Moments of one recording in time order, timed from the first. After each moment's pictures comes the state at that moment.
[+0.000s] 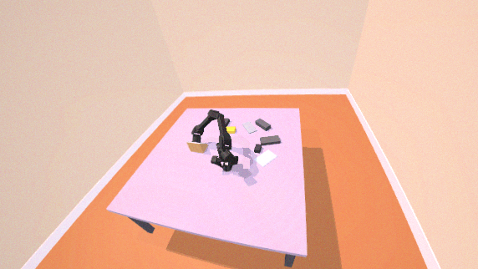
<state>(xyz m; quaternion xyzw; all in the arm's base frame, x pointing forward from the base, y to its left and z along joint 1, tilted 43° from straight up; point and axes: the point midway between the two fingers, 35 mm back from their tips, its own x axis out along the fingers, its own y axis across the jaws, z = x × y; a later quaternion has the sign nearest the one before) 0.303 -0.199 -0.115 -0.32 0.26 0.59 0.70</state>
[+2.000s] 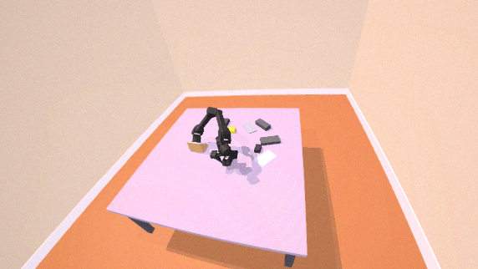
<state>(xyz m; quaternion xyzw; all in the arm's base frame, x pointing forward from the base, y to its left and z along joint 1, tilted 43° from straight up) 0.296 -0.210 -0.077 -0.32 0.26 0.59 0.70</state>
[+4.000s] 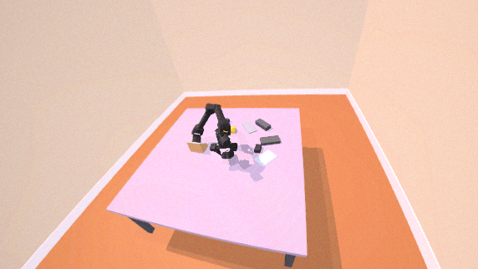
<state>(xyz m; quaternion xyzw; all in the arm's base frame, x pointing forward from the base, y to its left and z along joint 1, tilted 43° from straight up) 0.288 -0.211 -0.028 -0.32 0.26 0.58 0.70</state>
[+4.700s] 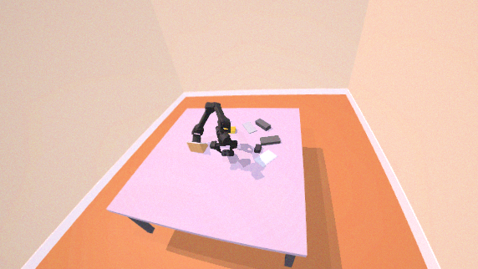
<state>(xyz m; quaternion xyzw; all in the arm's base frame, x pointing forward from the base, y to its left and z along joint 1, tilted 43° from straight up) 0.286 -0.208 -0.012 -0.33 0.26 0.58 0.69</state>
